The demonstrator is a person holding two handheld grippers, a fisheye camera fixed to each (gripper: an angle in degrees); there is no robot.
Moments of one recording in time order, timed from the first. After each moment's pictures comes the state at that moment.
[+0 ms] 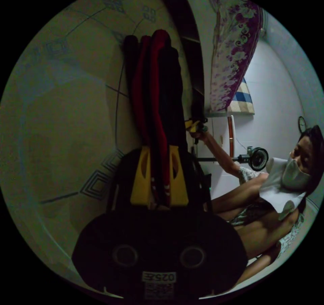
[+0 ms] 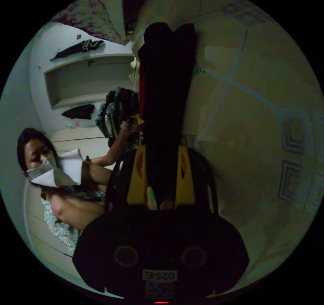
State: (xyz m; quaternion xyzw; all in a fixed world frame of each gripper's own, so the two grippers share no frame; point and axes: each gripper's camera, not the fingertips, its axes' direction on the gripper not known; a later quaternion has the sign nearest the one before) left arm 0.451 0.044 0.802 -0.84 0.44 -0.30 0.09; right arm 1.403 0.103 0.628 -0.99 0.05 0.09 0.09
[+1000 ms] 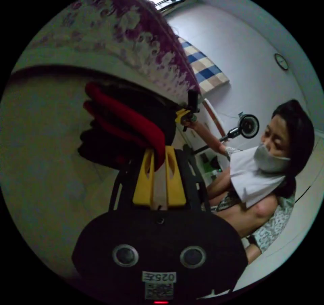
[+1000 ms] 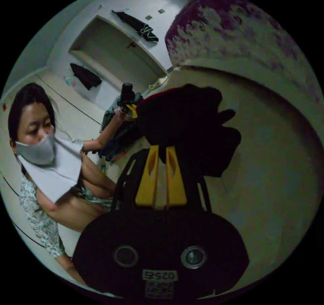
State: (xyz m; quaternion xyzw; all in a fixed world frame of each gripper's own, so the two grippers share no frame) left arm 0.497 -0.079 0.917 -0.73 0.62 -0.22 0.18; right arm 1.137 0.007 0.633 -0.96 -0.18 -0.13 0.17
